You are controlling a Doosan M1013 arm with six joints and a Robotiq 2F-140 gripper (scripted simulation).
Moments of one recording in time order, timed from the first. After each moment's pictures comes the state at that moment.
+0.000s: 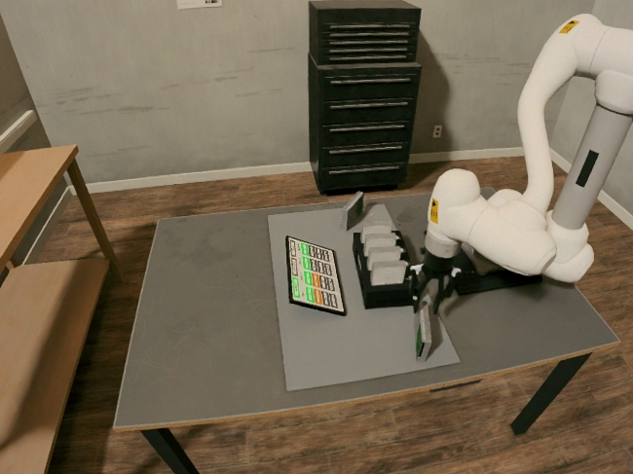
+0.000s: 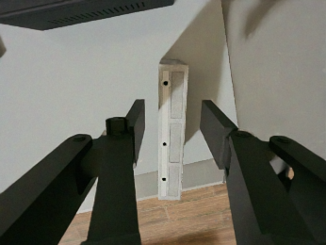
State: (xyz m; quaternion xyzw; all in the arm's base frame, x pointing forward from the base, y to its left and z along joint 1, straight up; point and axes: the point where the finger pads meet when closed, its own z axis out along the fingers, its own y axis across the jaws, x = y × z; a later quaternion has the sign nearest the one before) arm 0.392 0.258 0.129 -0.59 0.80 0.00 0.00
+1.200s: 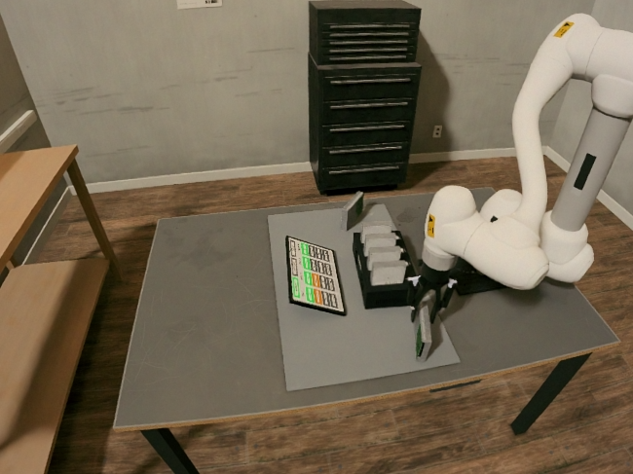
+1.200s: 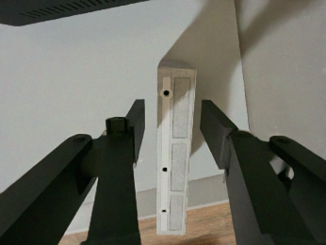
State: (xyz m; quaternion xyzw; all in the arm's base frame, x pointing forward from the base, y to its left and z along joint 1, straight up) arm 0.392 0.259 0.085 -0.59 0.80 0.00 0.00
